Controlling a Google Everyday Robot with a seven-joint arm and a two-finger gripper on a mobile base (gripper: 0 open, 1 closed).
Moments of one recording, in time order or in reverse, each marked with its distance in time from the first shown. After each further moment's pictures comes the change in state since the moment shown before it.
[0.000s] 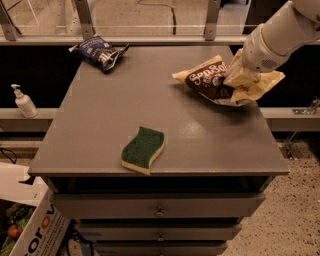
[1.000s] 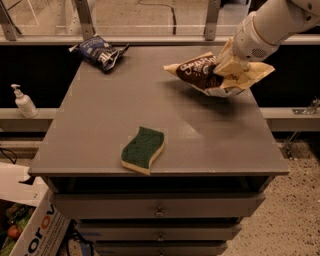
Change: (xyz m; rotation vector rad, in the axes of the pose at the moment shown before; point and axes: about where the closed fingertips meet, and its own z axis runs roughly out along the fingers) arm -0.034 -0.024 -0.002 0.038 -0.059 -0.029
